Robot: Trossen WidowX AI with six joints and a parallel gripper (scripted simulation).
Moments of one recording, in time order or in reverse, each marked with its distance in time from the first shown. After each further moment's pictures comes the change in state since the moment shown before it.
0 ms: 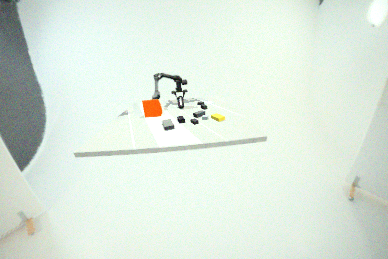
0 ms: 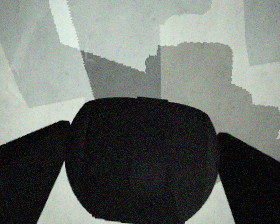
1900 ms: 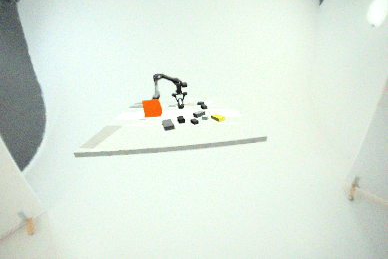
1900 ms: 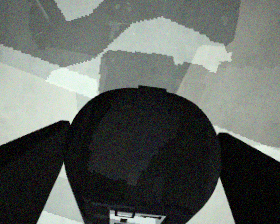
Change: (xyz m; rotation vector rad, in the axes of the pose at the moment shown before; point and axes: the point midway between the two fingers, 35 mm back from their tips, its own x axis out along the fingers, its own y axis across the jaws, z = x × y) arm 0.035 0.000 0.033 -0.005 -0.015 0.007
